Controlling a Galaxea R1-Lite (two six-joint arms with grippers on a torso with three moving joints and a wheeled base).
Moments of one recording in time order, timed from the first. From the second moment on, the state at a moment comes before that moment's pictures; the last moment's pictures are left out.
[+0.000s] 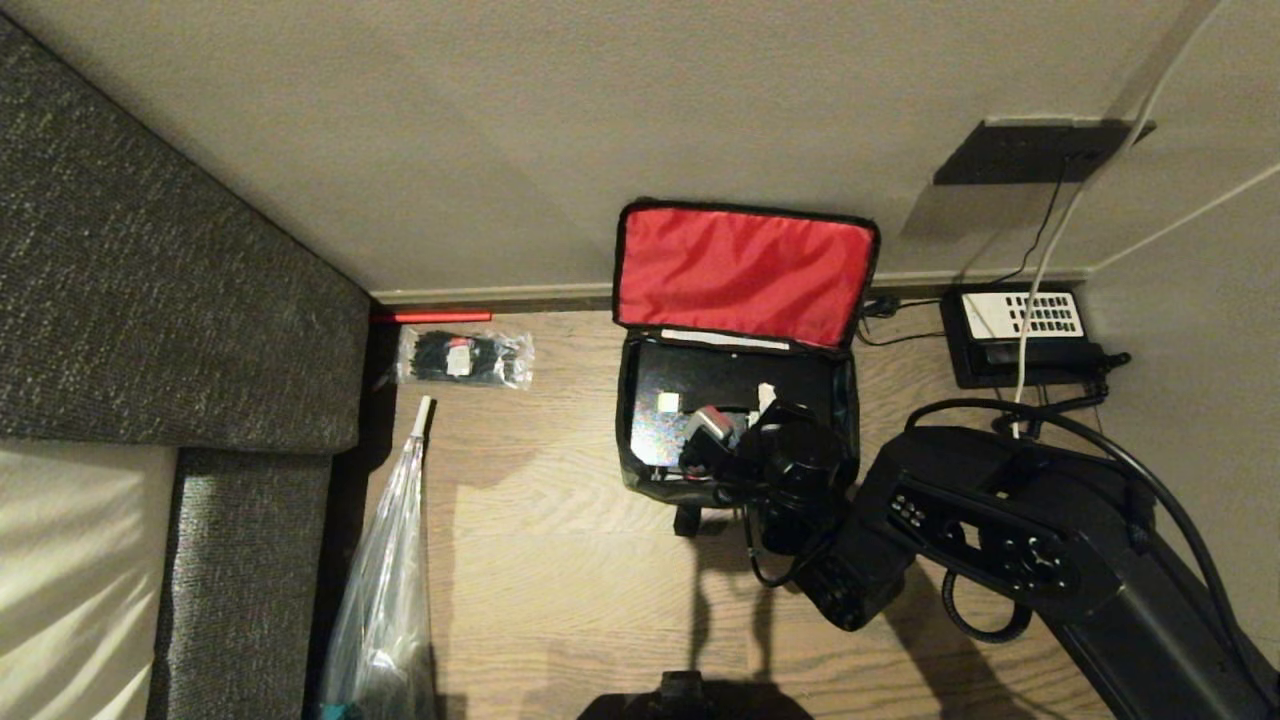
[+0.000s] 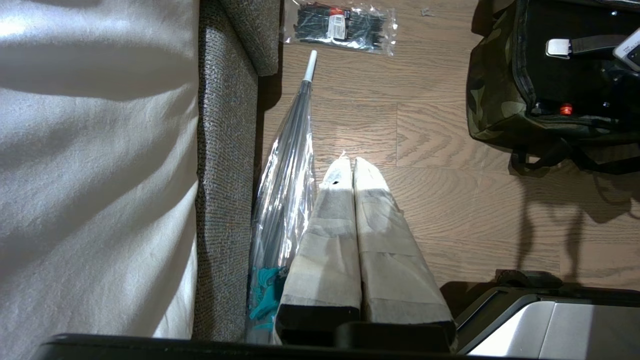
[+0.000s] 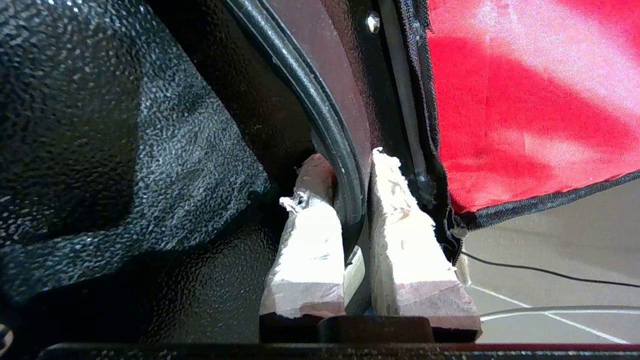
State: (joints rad) left arm 0.00 0.00 0.00 0.00 0.01 -0.01; right arm 0.56 2.62 -1.23 -1.52 -0.63 -1.24
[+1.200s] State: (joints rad) left arm 0.00 0.00 0.00 0.00 0.01 -0.01; right arm 0.71 2.34 -1.13 -1.51 -0.75 -1.35
